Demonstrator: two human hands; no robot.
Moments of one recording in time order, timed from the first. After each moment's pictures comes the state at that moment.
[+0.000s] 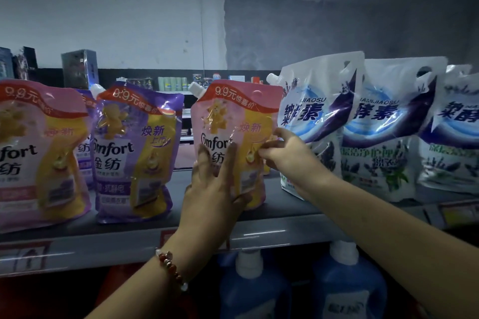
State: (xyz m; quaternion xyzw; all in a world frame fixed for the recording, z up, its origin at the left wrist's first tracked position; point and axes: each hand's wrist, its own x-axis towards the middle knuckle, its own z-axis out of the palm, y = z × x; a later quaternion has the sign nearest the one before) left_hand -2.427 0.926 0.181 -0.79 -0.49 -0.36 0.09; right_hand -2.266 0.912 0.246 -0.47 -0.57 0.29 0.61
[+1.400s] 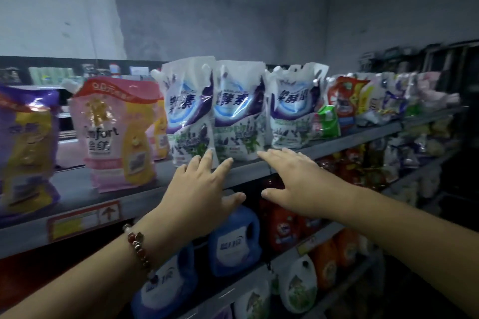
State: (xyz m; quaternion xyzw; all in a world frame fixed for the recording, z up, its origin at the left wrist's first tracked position) left_hand -2.331 0.761 0.209 -0.93 -0.32 -0.15 0.13; right_hand -2.162 0.643 0.224 -0.77 -0.62 -0.08 0.13
